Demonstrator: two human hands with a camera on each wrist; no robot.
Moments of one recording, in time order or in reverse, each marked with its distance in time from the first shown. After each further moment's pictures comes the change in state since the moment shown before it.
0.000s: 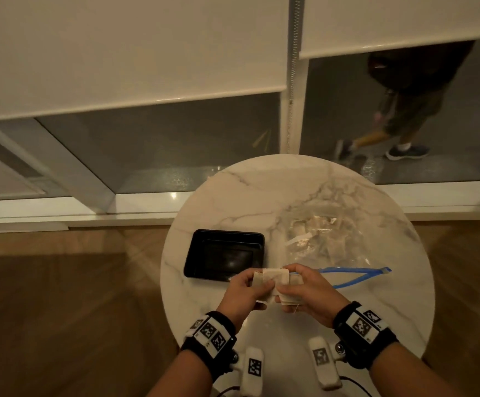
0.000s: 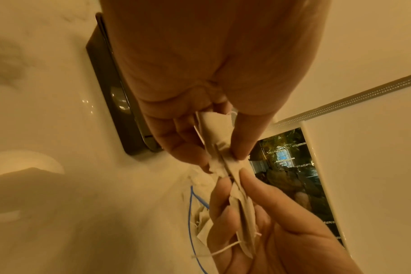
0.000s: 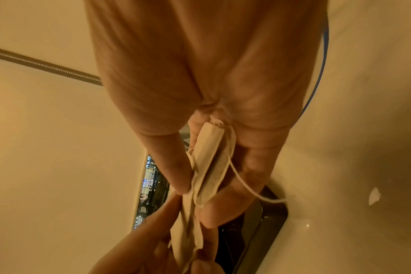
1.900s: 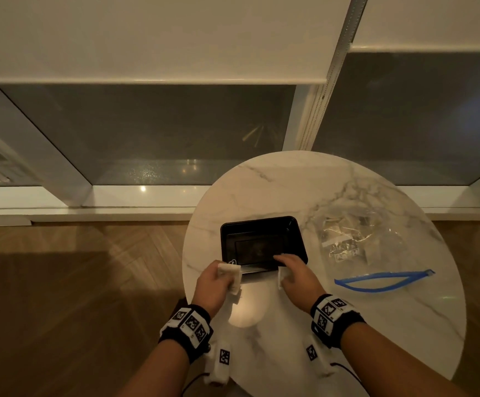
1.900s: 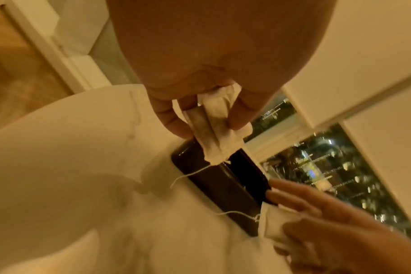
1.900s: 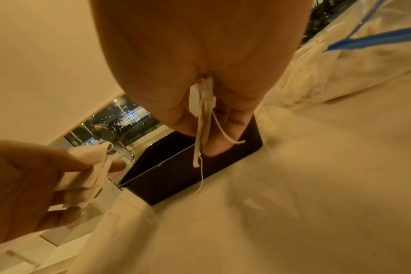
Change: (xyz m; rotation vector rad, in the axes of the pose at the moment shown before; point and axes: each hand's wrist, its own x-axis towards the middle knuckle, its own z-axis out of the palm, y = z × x) left_hand 0.052 -0.022 -0.197 0.202 0.199 0.117; right_hand 0.109 0.042 0.109 -0.993 0.301 -0.196
